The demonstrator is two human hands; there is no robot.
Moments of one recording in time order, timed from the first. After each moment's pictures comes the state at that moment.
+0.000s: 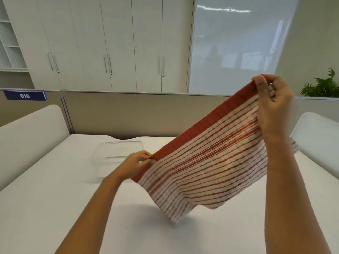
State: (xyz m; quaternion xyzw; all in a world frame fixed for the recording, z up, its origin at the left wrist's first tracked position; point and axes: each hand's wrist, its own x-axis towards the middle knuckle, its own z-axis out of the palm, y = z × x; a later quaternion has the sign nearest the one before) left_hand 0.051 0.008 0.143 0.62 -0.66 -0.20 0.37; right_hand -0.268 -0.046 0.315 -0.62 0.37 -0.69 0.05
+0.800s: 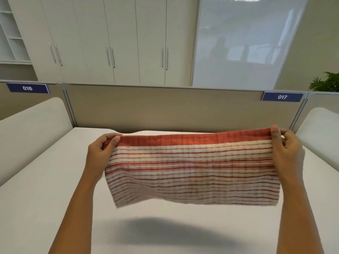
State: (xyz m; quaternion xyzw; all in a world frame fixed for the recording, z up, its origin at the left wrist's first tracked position) left_hand 0.097 0.059 0.155 0.56 -0.47 -0.13 0.67; right_hand -0.321 -0.067 0.198 -0.59 0.52 -0.60 0.15
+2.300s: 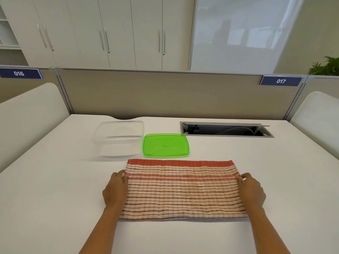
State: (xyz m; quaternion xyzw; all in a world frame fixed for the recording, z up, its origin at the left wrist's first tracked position) left_hand 0.052 0.077 -0.005 0.87 -0.38 -0.03 0.32; right_hand -0.322 -0.057 0.009 -0.60 0.75 -0.25 0.11
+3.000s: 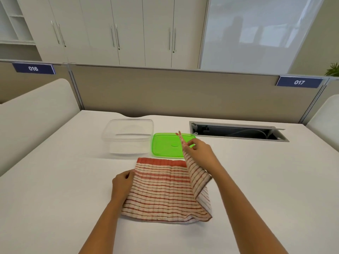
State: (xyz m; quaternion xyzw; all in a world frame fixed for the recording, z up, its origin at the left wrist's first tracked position) left_hand 0.072 0.073 -0.003 0.76 -0.32 -0.23 0.51; right_hand -0.148 -0.048 0.128 -0.77 0.50 -0.25 0.32
